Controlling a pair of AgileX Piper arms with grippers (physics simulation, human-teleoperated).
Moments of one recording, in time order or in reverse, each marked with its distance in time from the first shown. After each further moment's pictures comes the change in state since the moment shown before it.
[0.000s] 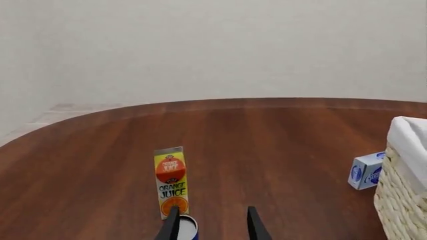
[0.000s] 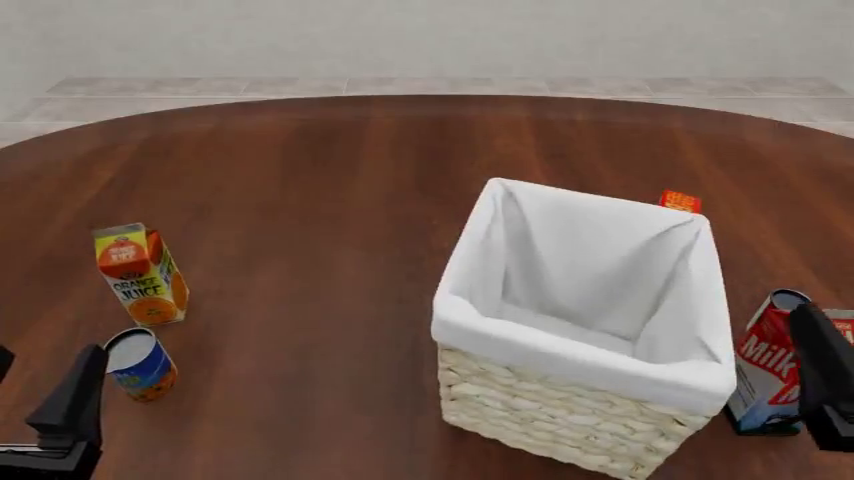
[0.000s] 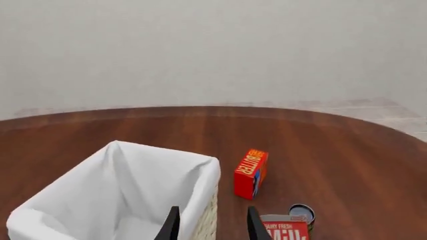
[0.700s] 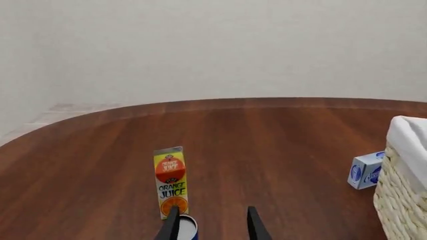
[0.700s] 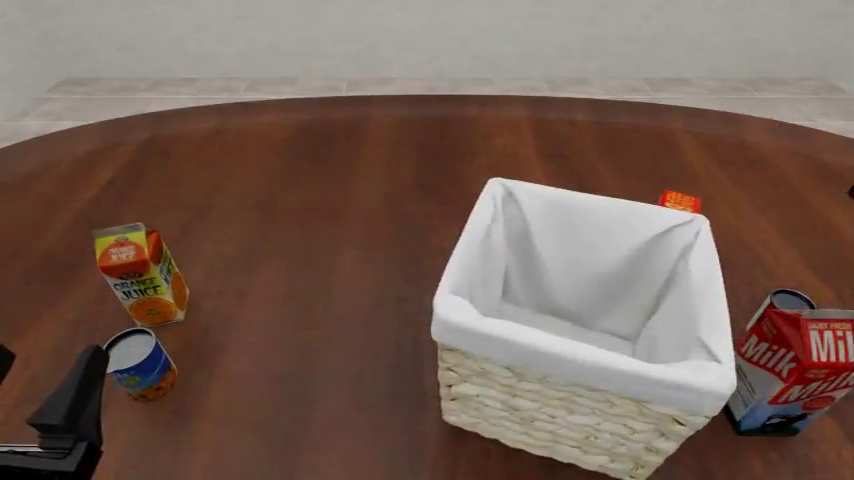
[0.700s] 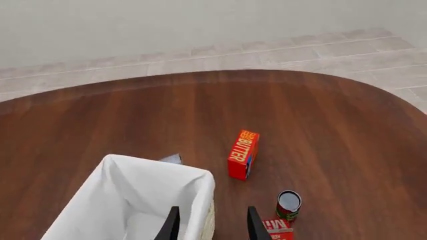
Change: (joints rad) left arm -0.002 0.000 0.002 -0.001 0.001; right arm -0.053 0.437 -0.608 0.463 0.052
